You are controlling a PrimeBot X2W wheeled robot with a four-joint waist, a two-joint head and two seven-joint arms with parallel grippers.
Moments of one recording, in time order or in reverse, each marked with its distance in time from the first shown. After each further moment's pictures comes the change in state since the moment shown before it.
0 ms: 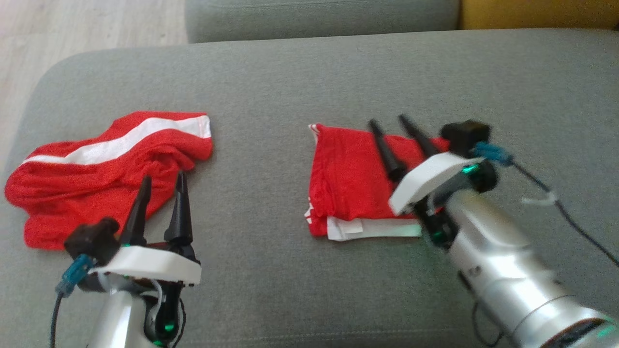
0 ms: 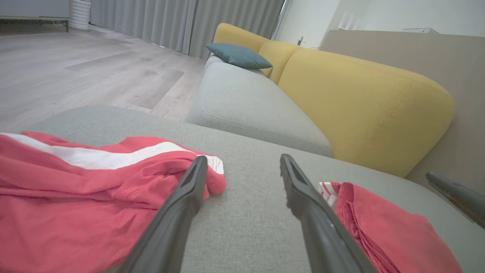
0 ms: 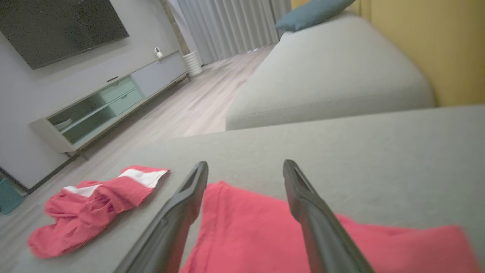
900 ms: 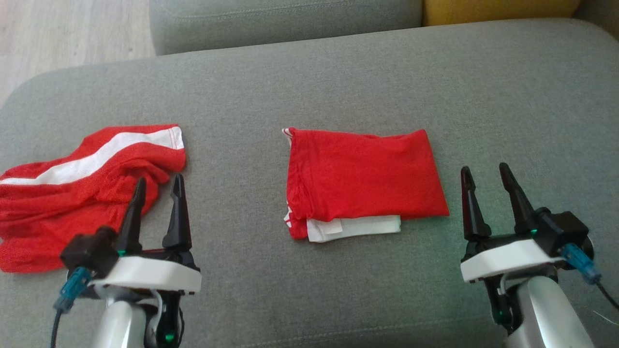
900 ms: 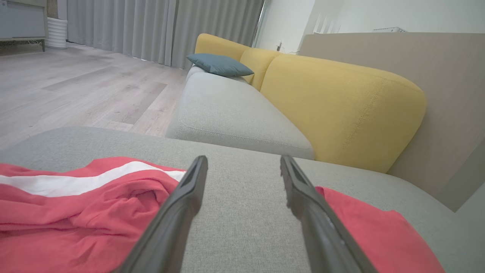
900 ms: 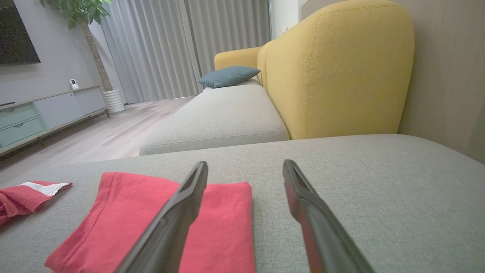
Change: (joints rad) left arm 0.066 0.000 -0.005 -0.132 0.046 0.043 0.000; right arm 0.569 0.016 -0.652 -0.627 -0.619 0.000 -0.003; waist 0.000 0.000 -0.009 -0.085
